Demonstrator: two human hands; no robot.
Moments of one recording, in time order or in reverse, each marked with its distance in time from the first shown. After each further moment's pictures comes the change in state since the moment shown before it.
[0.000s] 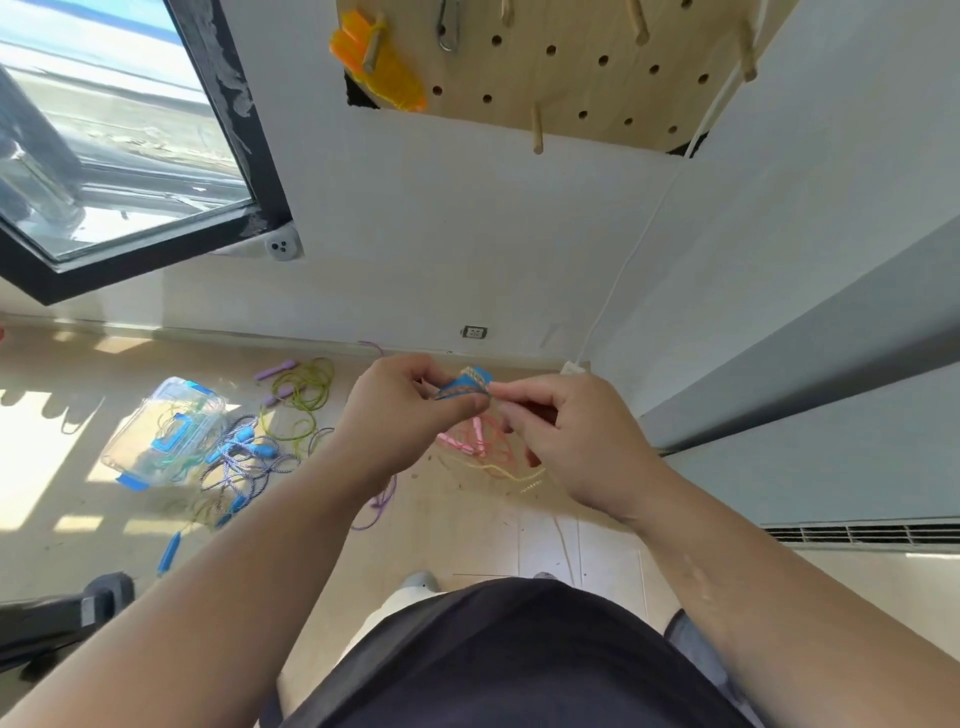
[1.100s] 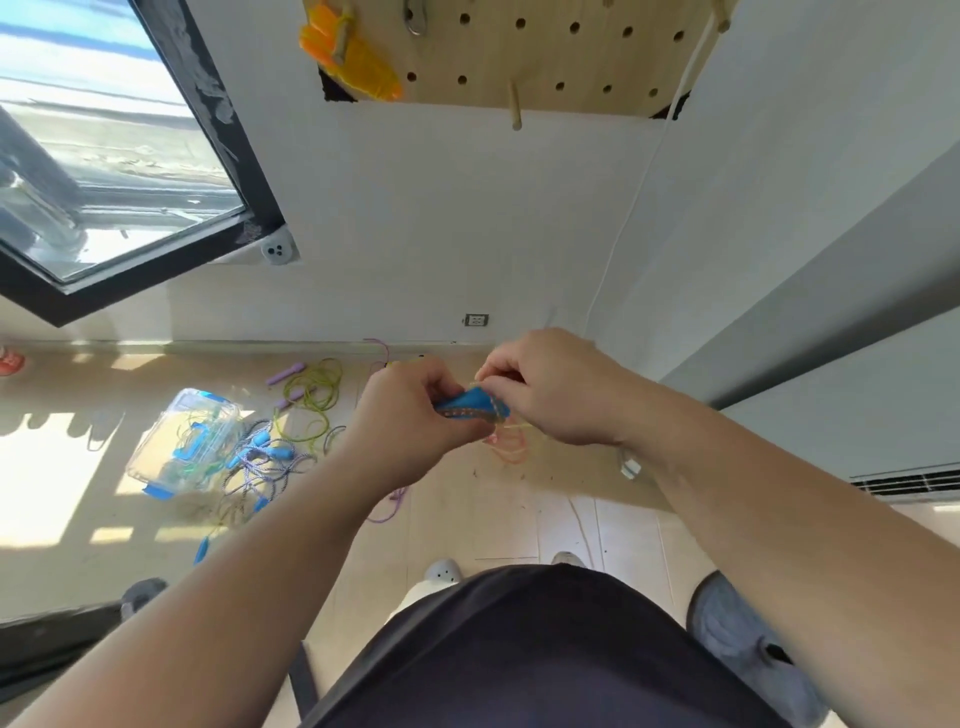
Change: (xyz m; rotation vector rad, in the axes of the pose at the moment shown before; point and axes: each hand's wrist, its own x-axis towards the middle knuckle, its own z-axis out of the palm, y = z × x) left_hand -0.024 0.002 0.011 0.308 -0.041 0.117; right_hand 0.021 -0.014 -0.014 -0.468 -0.291 -0.070
